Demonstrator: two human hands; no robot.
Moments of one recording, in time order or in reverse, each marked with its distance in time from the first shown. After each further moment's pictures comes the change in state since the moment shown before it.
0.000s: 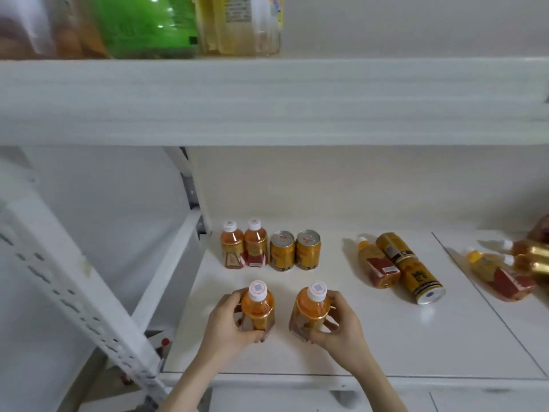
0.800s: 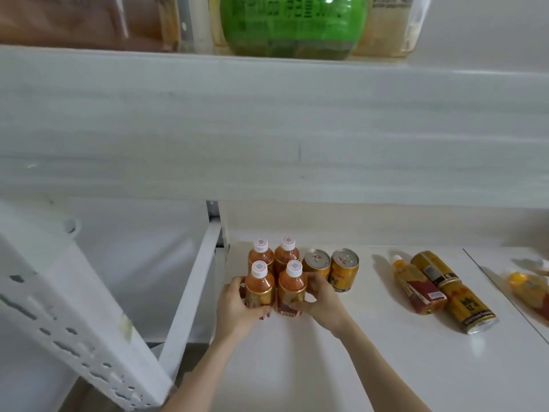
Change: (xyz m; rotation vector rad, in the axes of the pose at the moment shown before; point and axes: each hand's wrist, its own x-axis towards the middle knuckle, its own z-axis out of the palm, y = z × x) left_hand 0.110 -0.059 -0.035 -0.010 0.136 -0.143; right_hand 0.136 0.004 0.093 -0.153 -0.124 0.086
